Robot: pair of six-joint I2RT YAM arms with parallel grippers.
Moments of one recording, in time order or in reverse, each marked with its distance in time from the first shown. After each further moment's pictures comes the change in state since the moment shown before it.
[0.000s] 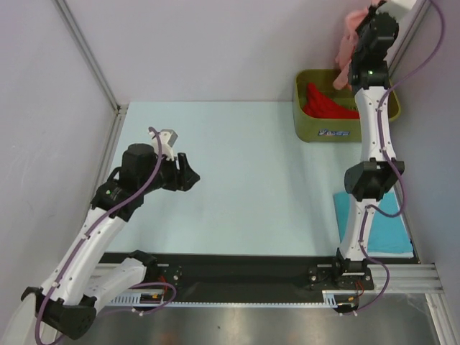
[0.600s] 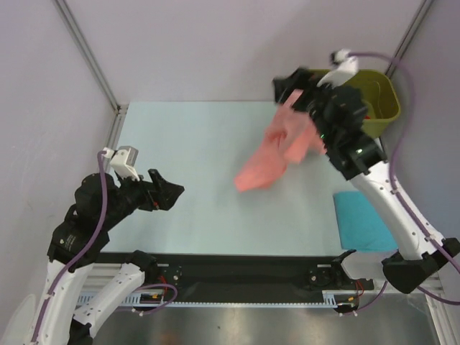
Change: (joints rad) left arm 0.000 -0.314 0.092 -0.216 -0.065 -0.140; right arm 0.546 -0.914 -0.914 -0.097 -0.128 0.266
